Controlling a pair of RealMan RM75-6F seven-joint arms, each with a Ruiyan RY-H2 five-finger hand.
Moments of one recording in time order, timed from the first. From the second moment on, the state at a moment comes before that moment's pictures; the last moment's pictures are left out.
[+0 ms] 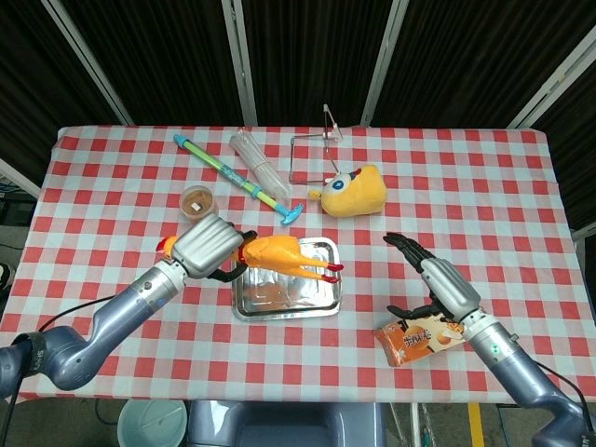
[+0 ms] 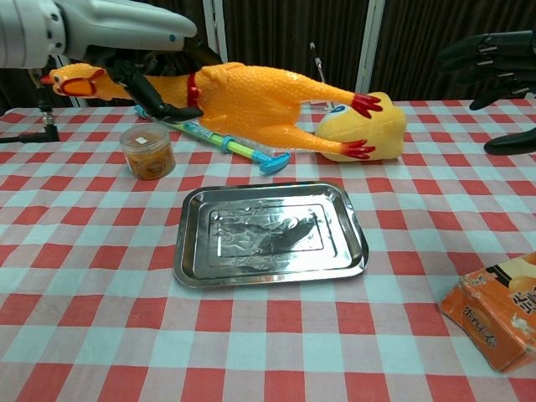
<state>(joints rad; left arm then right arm) -0.96 -1.15 -0.24 -1.86 1.06 0.74 0.52 0.52 -0.99 0.14 -1.90 -1.43 0.99 0.43</state>
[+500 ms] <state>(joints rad) -1.17 -1.33 -0.21 -1.84 0.76 0.86 0.78 0.62 -1.13 0.20 -1.92 -1.14 0.93 0.14</state>
